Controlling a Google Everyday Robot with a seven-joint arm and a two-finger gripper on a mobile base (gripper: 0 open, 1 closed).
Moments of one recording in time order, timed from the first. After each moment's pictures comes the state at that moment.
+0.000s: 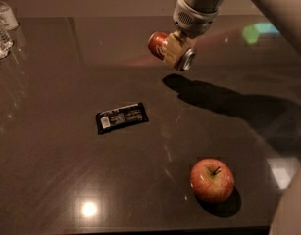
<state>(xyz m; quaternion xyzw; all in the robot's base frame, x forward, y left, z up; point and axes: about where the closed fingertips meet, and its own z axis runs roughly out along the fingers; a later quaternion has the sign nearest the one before) 0.623 -0.079 0.928 -0.43 0.89 0.04 0.15</state>
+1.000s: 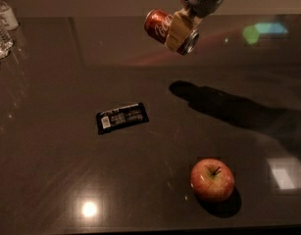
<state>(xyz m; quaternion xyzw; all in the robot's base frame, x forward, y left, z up) 0.599 -0.076 0.992 -0.48 0.85 0.04 0.21</state>
